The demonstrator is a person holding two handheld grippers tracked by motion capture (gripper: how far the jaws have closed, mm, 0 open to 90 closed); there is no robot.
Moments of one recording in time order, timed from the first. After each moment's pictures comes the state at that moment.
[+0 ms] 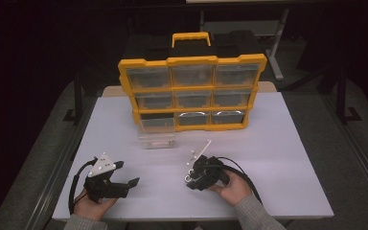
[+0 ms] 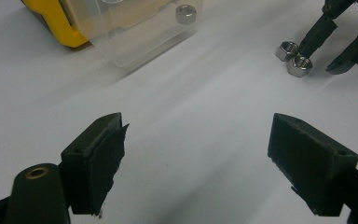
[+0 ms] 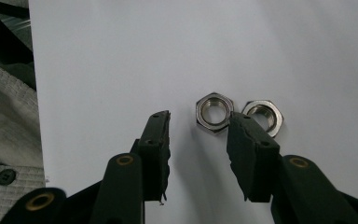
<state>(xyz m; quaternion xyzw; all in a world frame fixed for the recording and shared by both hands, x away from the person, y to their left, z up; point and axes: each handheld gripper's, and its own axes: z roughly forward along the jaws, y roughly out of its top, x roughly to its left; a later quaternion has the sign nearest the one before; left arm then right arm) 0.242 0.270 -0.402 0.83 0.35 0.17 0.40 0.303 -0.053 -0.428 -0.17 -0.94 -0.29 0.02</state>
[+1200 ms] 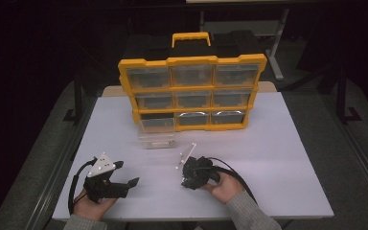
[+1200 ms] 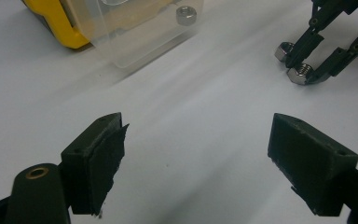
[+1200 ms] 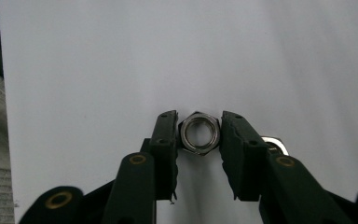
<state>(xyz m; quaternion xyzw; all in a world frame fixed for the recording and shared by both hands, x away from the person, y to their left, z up) 0.241 0.271 -0.401 0.83 0.35 0.18 0.40 0.304 -0.025 -0.429 -0.12 -0.96 -0.25 -0.02</state>
